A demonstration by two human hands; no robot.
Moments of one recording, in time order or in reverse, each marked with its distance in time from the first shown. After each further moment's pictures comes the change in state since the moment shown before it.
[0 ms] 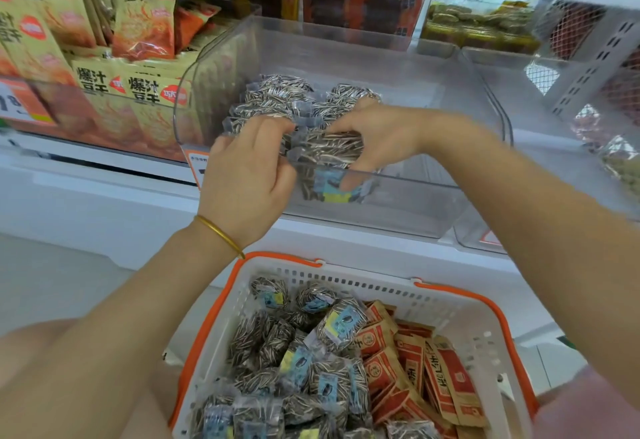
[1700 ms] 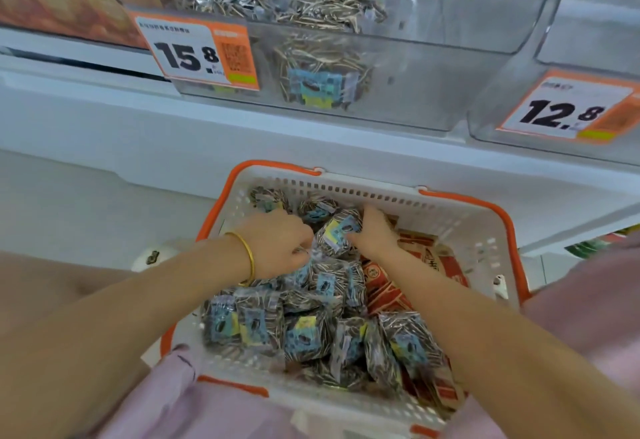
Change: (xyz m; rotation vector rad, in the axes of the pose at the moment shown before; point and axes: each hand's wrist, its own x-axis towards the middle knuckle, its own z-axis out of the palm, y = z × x) left_hand -0.133 0.014 0.077 0.125 -1.159 0.152; right_hand -0.034 0.003 0.338 0.672 0.100 0.605
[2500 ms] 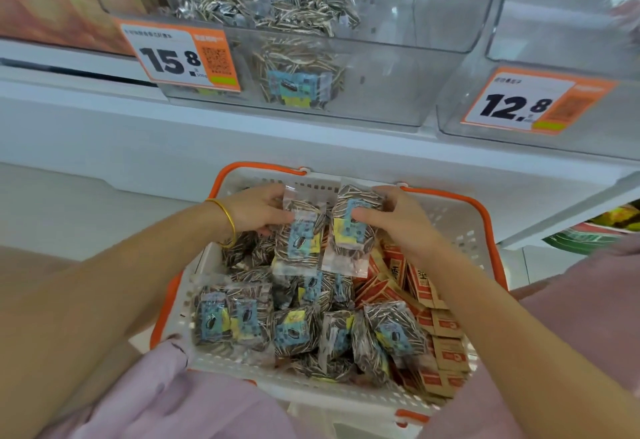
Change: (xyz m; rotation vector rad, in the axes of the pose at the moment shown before) left_hand 0.019 -0.022 -0.008 -1.053 -0.036 -0.266; right_hand -0.083 -0.023 -0.098 0.704 -0.047 0.017
